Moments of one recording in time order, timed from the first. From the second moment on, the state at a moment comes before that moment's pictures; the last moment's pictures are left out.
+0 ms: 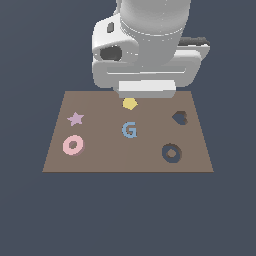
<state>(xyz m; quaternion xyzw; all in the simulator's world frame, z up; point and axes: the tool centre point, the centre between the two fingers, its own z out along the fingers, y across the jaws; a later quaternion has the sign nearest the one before) -0.018 0.032 0.157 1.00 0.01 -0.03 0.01</state>
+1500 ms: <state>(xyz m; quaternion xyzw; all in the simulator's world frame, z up) 0.060 -0.136 0.064 1.00 -0.04 0.00 0.00</state>
